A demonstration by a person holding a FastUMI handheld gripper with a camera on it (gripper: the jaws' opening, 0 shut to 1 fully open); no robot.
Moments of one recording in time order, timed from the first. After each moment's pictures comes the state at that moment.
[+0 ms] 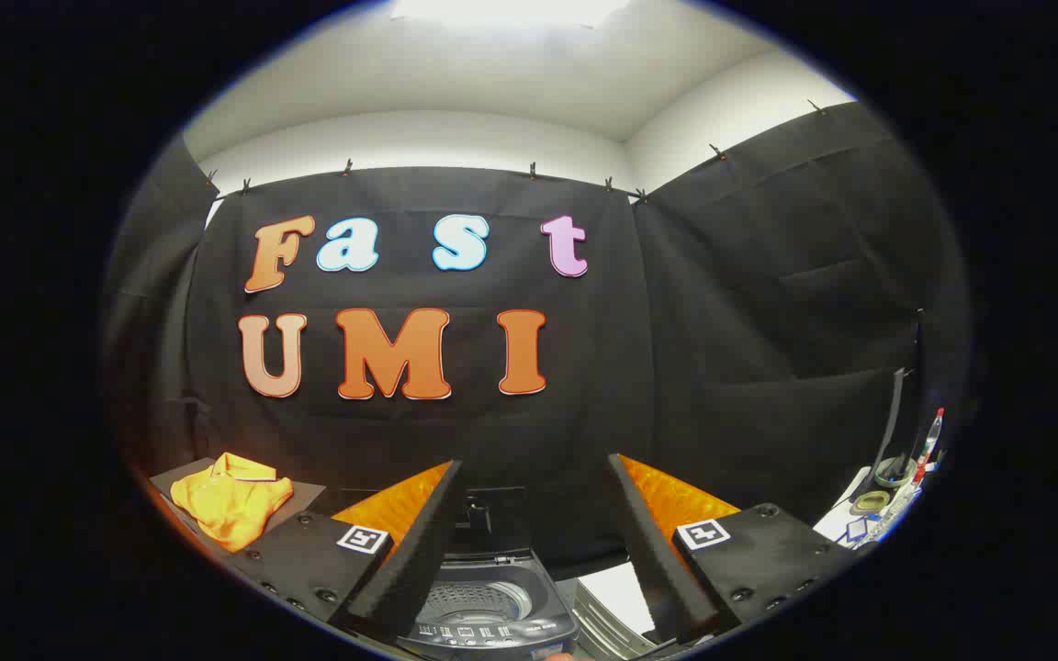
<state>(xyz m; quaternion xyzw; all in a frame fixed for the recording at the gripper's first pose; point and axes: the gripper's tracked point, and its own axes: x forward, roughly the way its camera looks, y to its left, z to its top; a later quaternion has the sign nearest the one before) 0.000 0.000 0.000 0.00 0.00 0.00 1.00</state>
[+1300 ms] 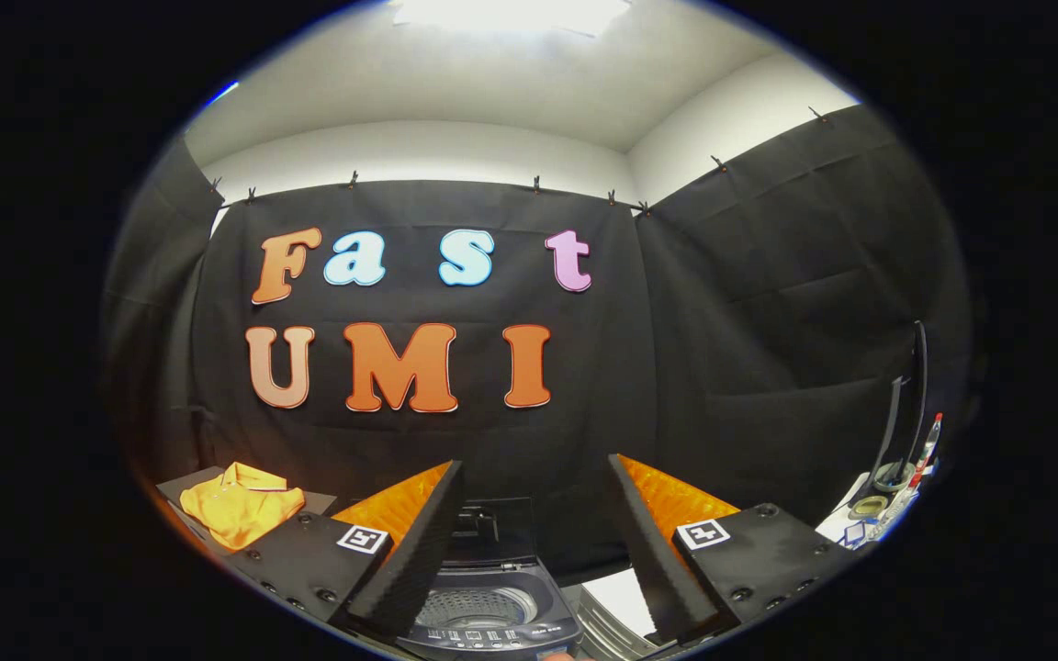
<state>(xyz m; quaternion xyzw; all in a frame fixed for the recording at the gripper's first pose) -0.022 0.007 0.028 0.00 -0.02 0.00 1.00</state>
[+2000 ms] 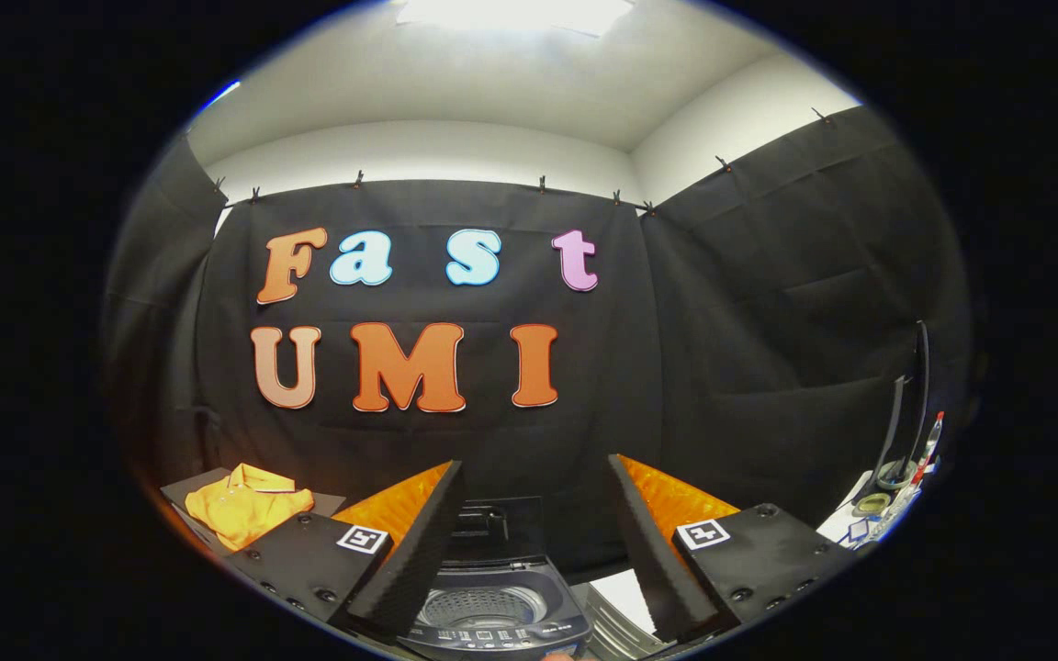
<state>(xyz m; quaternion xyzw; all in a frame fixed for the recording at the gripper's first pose) -0.023 0.034 0.027 0.01 -0.02 0.02 1.00</state>
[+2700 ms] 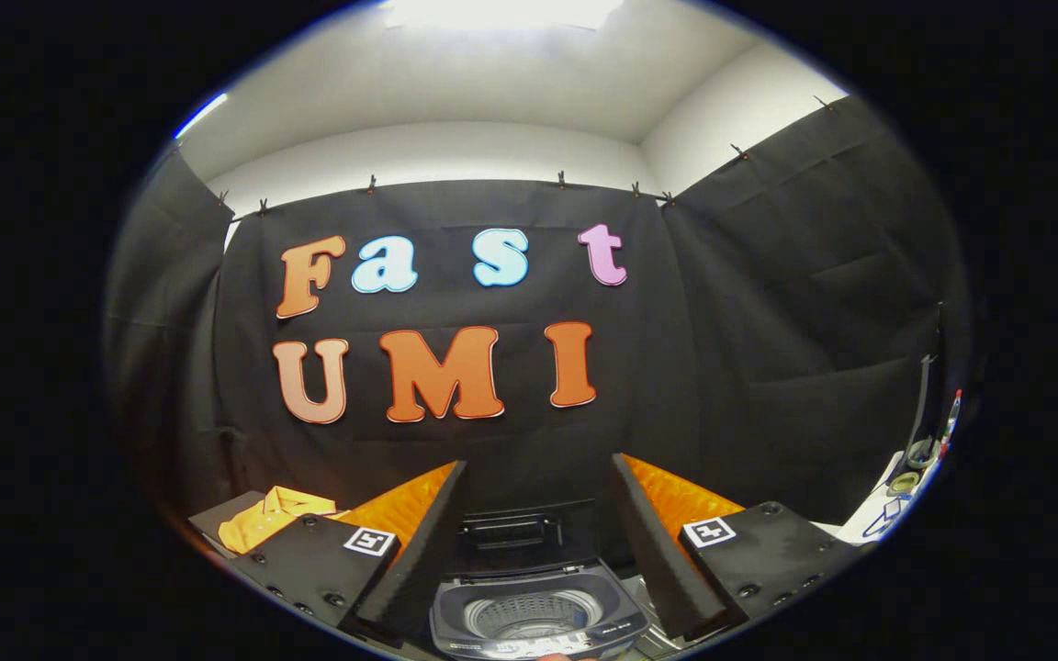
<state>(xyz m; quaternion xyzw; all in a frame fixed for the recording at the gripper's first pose) -0.001 0.126 0.042 0.03 -0.02 0.05 1.00</state>
